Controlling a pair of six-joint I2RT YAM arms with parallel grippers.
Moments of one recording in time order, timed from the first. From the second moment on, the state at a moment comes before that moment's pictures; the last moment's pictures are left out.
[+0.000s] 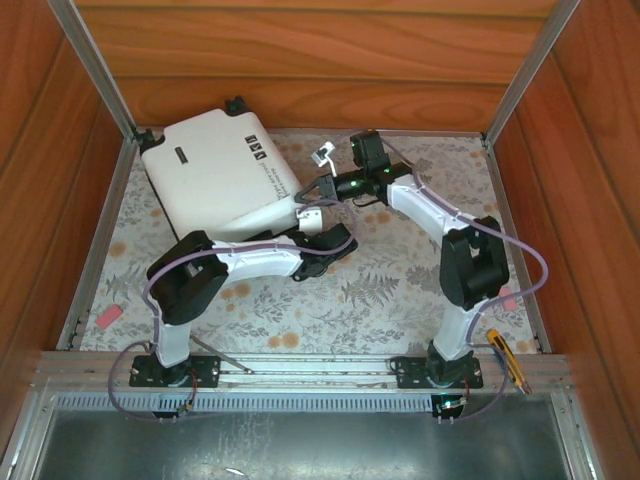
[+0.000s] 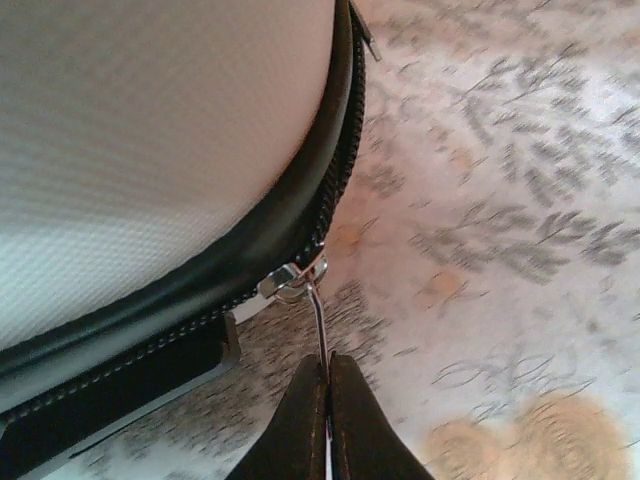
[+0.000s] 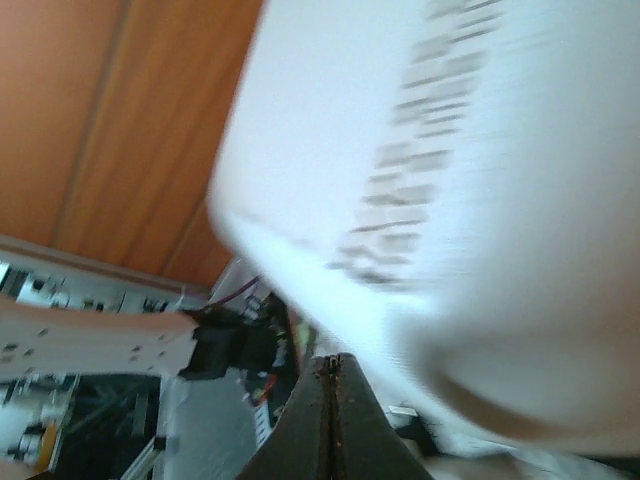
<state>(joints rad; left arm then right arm) -1.04 1.93 1.27 -0.44 -0.69 -0.98 0.50 1.81 1.45 -0.38 -1.13 0.25</state>
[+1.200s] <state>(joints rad) -1.11 1.60 0.81 -0.23 -0.59 -0.17 0.19 1.30 0.73 -0.18 -0.68 0.20</state>
